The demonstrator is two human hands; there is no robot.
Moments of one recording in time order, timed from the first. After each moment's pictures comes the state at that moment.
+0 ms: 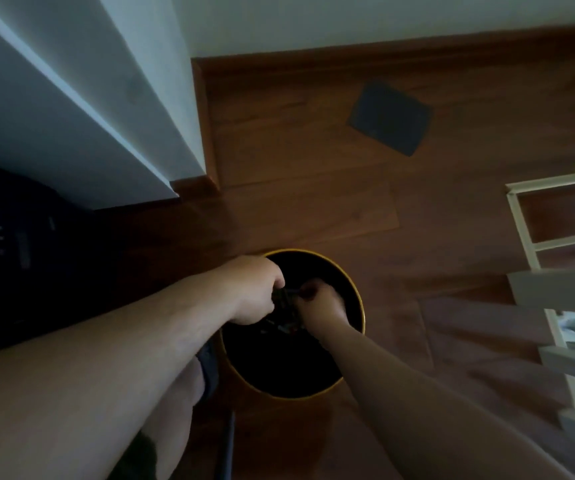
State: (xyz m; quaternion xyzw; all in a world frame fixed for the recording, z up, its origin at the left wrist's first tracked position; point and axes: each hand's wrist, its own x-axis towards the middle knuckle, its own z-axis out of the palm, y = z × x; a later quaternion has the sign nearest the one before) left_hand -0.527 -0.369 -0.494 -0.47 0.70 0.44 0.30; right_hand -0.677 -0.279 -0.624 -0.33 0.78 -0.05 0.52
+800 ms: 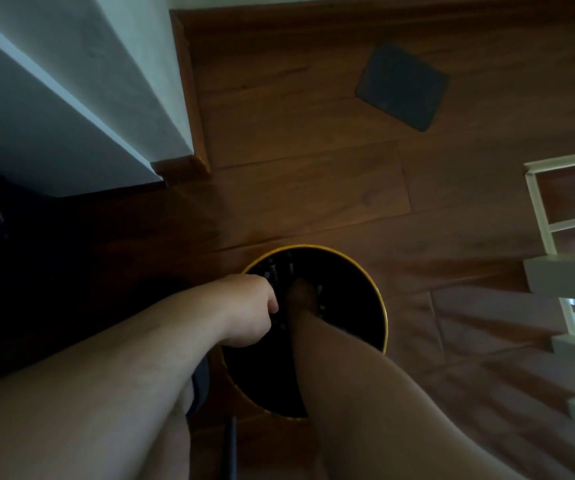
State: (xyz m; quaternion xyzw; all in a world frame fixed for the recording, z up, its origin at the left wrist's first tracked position) left_hand -0.506 -0.368 -0.549 -0.47 0.62 0.52 0.35; right_hand -0.626 -0.298 -0.759 -0.31 0.83 0.09 0.45
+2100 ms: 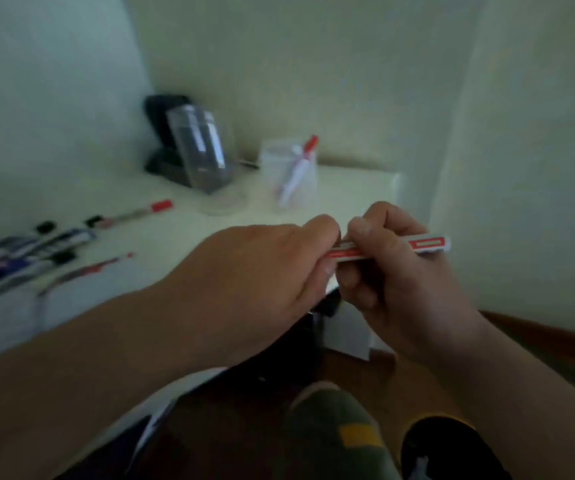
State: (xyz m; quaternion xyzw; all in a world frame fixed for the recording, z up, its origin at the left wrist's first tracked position) left_hand -0.306 -0.098 -0.021 -0.59 0.79 -0.08 -0.14; right_hand -0.461 -0.186 -0.077 -0.53 0.11 -0.46 0.71
